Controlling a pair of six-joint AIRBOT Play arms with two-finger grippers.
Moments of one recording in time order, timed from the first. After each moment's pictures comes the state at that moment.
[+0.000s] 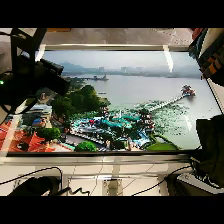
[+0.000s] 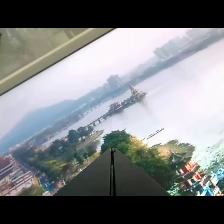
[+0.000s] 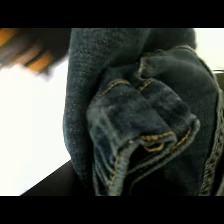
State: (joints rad) left arm -0.56 -0.90 1.41 1.88 -0.95 -1.48; right arm -1.16 -1.23 1.95 -1.38 1.55 2.15
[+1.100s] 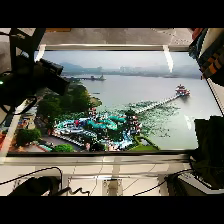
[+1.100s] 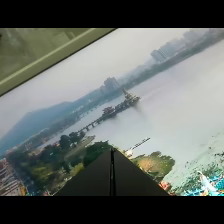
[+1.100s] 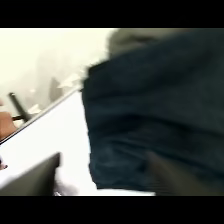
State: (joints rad) left arm -0.56 -0.90 1.41 1.88 -0.95 -1.48; right arm -1.26 -1.14 1.94 -1.58 1.73 2.47
